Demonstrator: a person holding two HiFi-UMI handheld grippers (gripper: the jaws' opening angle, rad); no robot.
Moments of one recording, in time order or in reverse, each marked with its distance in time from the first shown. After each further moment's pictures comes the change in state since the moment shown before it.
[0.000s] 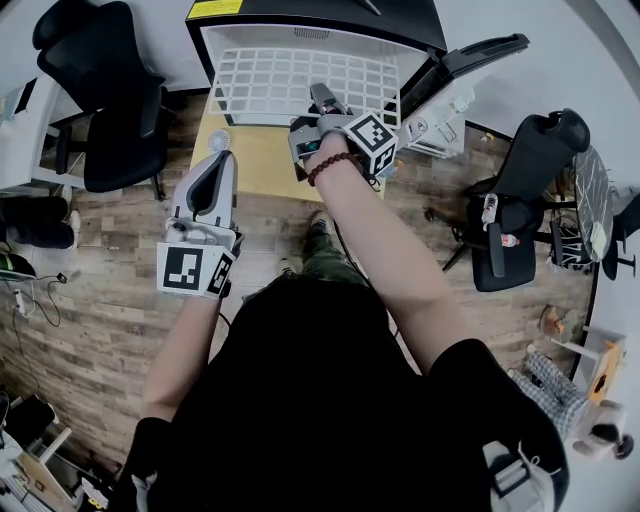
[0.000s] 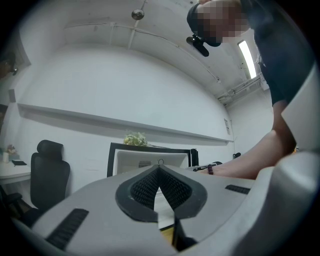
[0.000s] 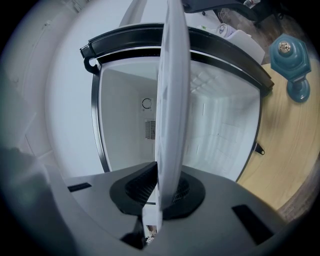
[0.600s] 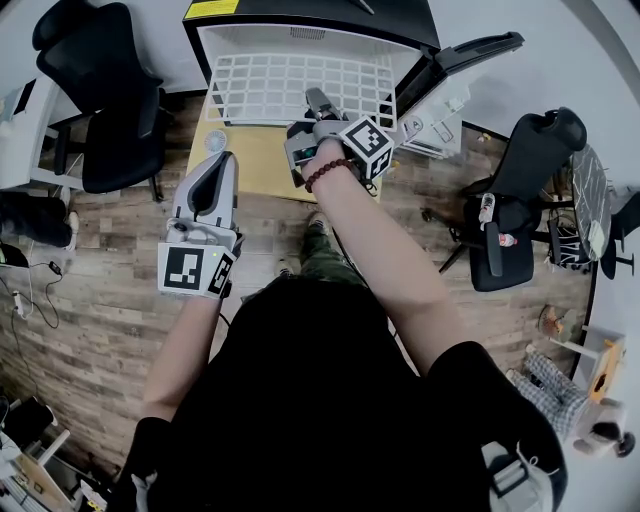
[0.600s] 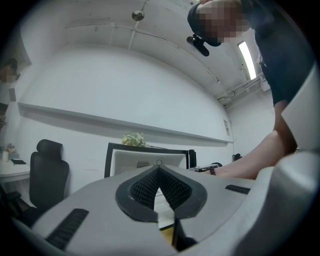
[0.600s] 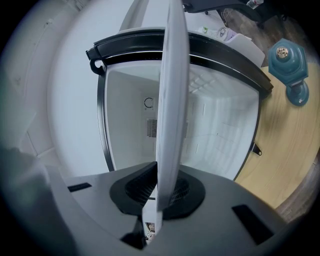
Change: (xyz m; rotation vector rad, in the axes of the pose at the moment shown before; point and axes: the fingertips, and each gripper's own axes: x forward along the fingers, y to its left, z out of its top) left arm -0.002 -0.011 -0.002 -0.005 -0.007 -0.003; right arm -0.014 -0.002 -0.004 -0.021 0.019 0.007
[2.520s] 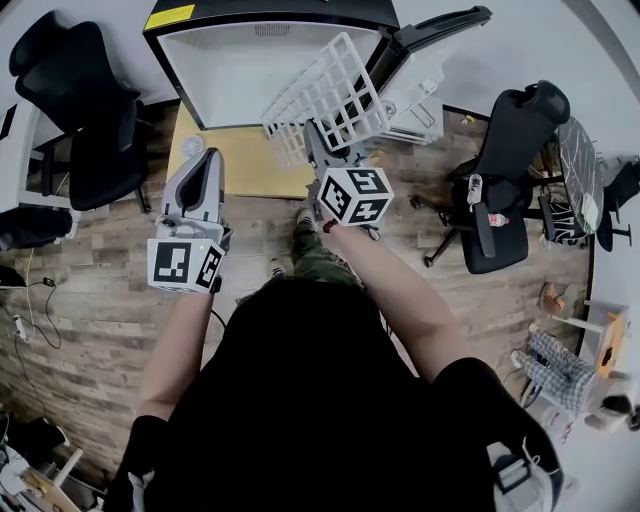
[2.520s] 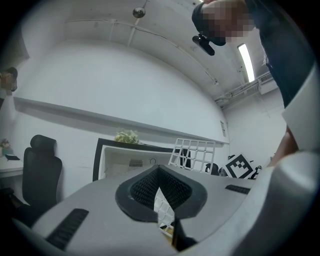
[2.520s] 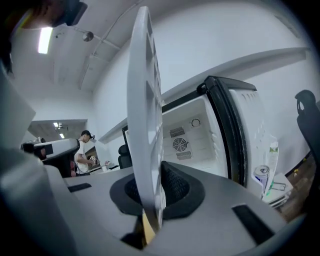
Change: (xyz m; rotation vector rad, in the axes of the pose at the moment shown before) left arm 0.016 -0.022 -0.007 -0.018 0.006 -0.047; right arm -0.099 0.012 0.008 -1.218 0.111 -0.016
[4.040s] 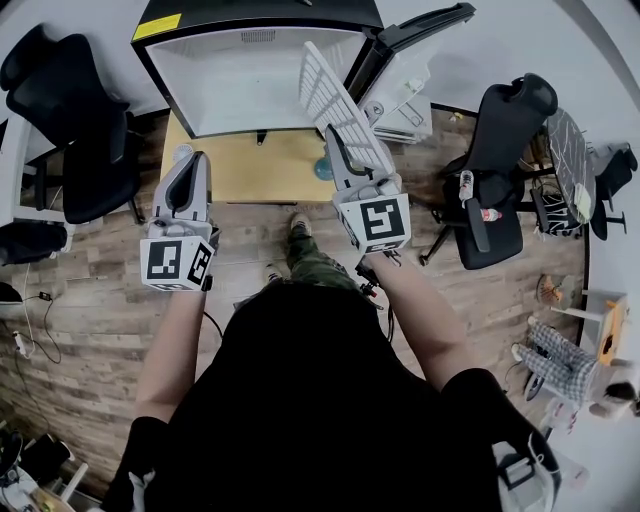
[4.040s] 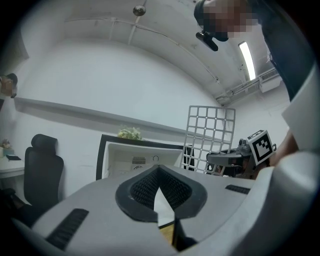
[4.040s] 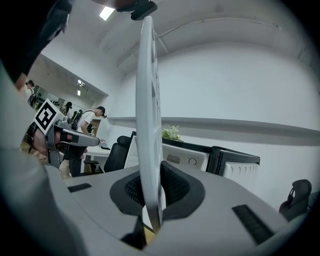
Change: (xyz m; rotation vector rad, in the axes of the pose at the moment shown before) left arm 0.004 0.015 -0.013 0.003 0.017 0.010; right arm -0.064 0.017 0.070 -0.566 -0.111 -0.039
